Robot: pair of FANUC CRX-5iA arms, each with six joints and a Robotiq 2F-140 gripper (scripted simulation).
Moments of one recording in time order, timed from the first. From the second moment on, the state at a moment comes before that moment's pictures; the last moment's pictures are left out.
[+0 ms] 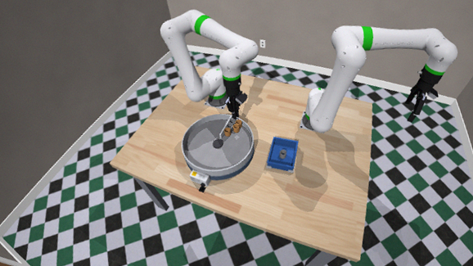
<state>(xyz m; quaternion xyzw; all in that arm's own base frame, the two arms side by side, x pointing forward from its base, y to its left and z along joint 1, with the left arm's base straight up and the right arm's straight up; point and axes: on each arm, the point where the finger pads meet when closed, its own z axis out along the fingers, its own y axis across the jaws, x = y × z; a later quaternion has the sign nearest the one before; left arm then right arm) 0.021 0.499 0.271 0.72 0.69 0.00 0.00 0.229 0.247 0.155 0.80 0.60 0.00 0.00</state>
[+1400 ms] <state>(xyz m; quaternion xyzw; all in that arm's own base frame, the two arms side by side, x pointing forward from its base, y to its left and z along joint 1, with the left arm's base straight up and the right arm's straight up) 0.021 0.499 0.271 0.72 0.69 0.00 0.00 0.224 0.231 0.155 0.77 0.64 0.00 0.00</state>
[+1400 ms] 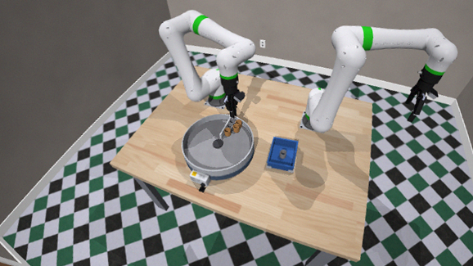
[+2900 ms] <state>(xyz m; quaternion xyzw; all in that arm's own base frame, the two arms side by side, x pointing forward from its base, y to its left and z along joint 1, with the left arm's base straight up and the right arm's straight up) 0.021 0.499 0.271 0.72 0.69 0.00 0.00 0.224 0.230 0.155 0.77 0.64 0.00 0.00</state>
